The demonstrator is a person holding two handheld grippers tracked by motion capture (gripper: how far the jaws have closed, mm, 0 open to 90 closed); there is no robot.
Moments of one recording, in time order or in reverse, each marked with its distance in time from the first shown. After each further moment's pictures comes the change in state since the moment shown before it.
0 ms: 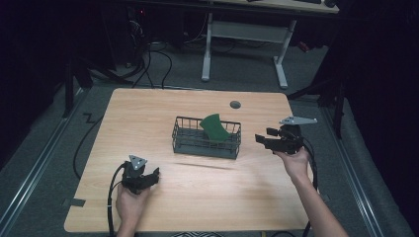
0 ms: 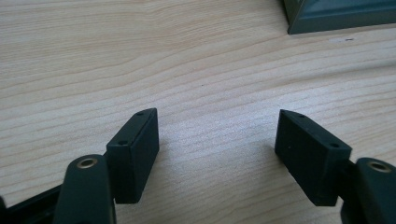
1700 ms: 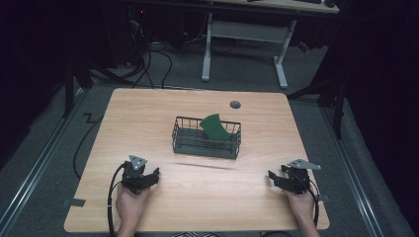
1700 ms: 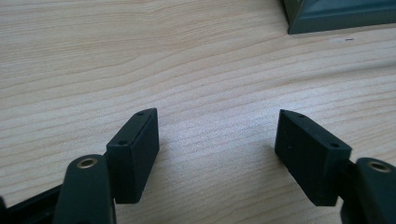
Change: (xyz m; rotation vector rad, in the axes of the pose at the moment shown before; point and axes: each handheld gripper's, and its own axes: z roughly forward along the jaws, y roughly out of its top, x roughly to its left) left arm 0.000 0.000 0.000 0.000 0.000 0.000; right arm -0.012 -0.141 0.002 0.072 -0.208 0.065
